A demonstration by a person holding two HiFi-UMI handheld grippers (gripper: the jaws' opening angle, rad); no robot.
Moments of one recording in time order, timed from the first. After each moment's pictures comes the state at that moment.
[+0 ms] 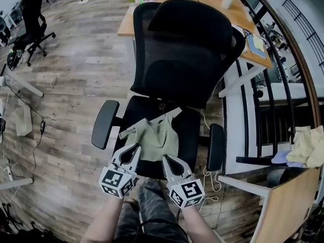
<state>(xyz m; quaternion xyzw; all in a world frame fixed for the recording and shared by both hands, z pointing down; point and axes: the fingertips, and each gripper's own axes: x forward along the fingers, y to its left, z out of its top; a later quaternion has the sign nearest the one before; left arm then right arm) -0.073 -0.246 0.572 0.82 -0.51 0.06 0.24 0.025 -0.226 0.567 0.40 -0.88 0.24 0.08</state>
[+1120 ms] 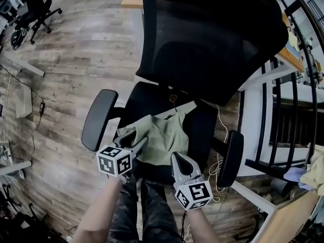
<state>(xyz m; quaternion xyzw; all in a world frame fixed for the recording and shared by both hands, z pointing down) -0.091 -0.292 0.729 0.73 -0.49 0.12 0.45 0.039 -0.269 0.661 0.39 -0.87 0.28 0.13</state>
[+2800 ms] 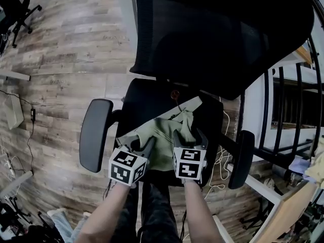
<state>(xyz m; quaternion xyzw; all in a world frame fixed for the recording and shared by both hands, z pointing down) -0.072 -0.318 0.758 0.78 -0.41 0.22 0.43 0.047 -0.365 0.774 0.52 -0.72 0.27 0.38</state>
